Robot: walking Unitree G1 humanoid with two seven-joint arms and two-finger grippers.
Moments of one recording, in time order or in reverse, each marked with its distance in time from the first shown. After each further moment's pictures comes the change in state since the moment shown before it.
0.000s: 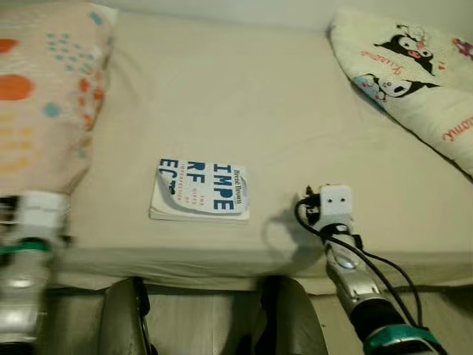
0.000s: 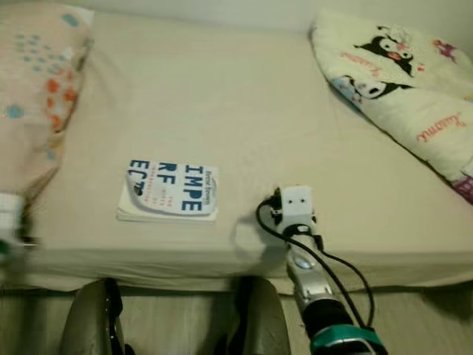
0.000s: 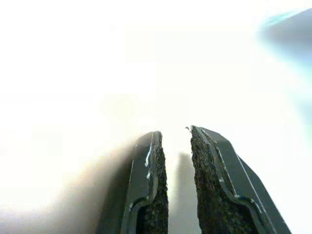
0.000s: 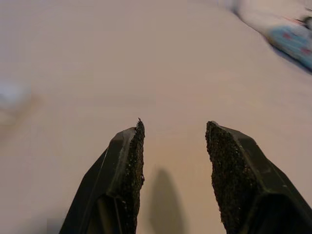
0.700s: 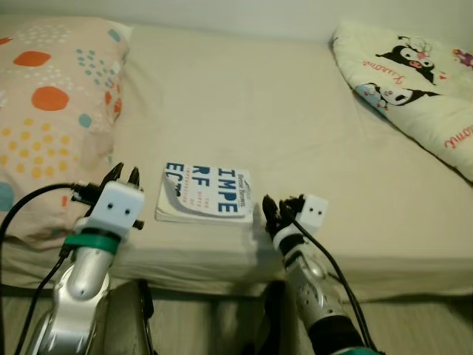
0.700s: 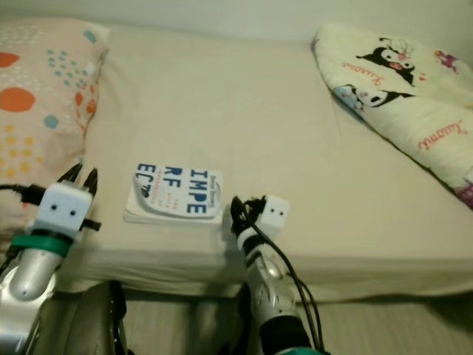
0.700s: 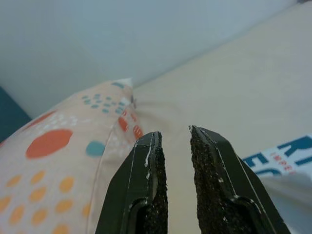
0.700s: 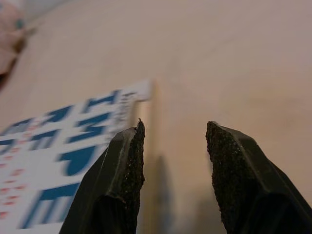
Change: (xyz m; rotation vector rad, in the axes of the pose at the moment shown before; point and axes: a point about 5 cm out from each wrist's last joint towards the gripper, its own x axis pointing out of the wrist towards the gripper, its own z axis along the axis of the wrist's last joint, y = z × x) left arm -0.018 -0.019 0.074 0.227 -0.291 0.148; right arm -0.022 0.060 -0.019 0.626 0.191 0.088
